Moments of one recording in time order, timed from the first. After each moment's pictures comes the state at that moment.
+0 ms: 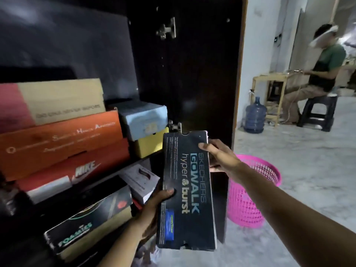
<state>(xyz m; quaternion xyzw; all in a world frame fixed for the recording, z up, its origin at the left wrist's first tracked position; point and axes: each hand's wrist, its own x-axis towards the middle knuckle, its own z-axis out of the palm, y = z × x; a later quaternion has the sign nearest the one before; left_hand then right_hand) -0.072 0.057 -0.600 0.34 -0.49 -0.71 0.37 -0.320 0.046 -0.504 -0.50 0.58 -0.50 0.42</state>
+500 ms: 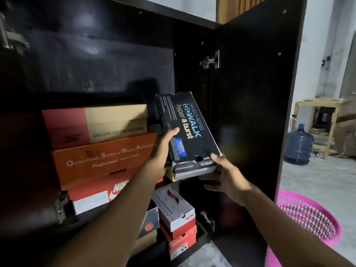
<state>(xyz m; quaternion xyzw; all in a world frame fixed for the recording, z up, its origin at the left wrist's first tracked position) -0.031 -0.068 -0.420 0.42 -0.48 -0.52 0.57 -0.241 -0.009 -0.471 -0.53 0.39 -0.51 0.55</state>
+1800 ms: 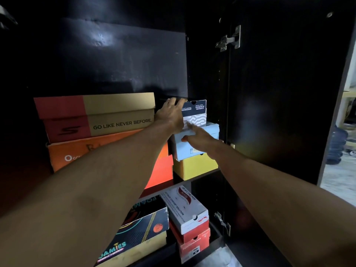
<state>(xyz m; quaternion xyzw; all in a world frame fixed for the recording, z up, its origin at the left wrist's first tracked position) -0.023 -0.168 -0.360 0.63 -0.72 0.17 0.25 -0.151 -0.137 -0.415 -0.70 0.49 -0.40 0.31</state>
